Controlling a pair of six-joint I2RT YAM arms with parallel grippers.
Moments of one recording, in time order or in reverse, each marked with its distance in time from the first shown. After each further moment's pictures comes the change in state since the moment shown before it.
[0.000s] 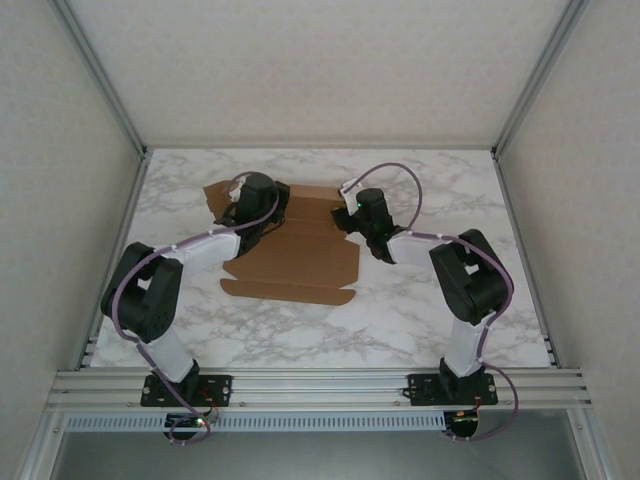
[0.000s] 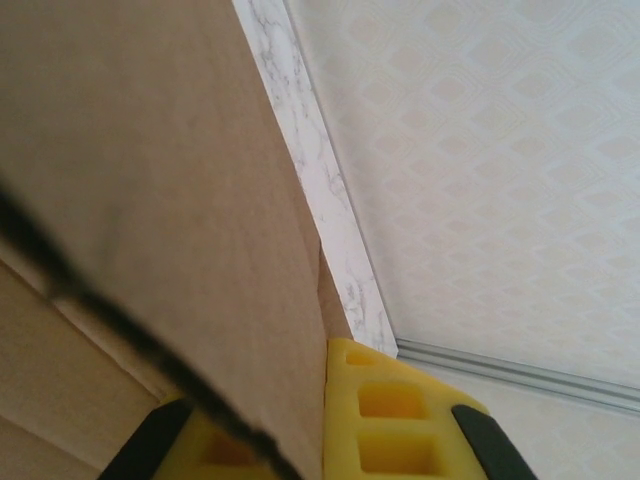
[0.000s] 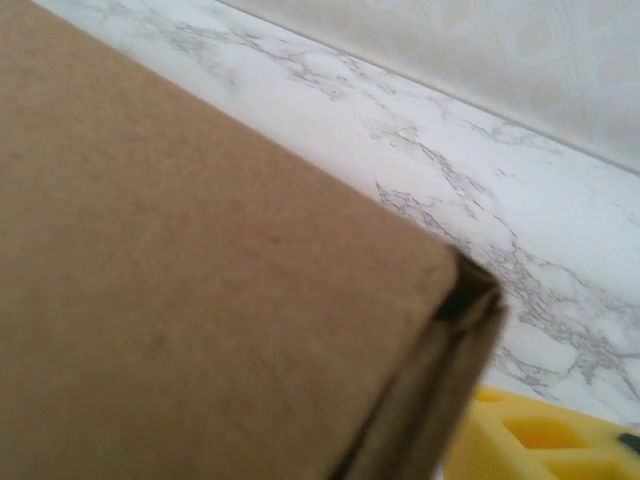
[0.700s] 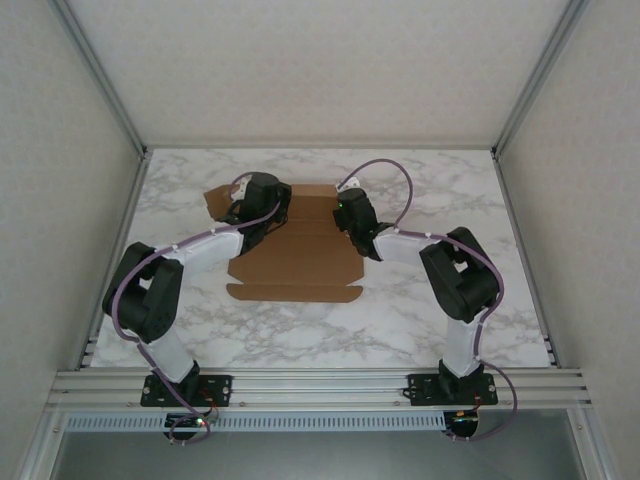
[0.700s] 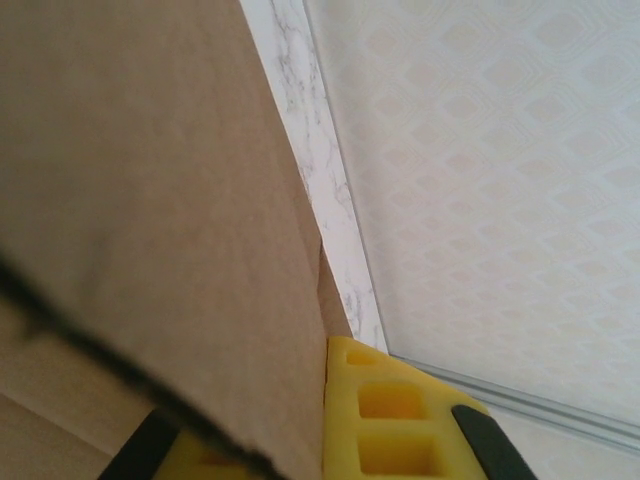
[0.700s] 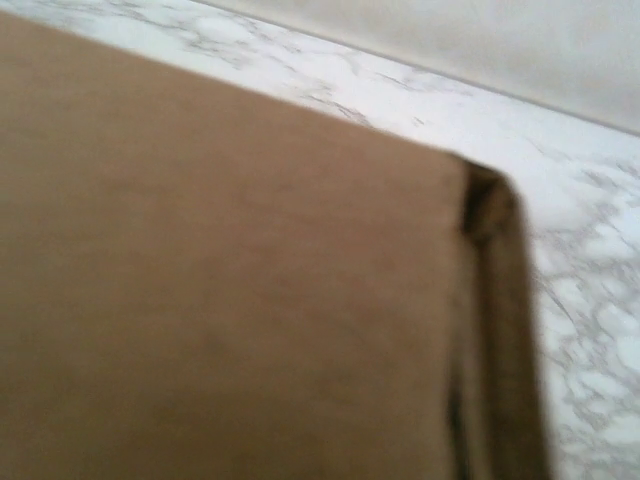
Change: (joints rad) left arm -0.028 0.000 0.040 -0.084 -0.063 -0.087; right arm 0.078 0.051 0.111 -0.159 0.325 0.163
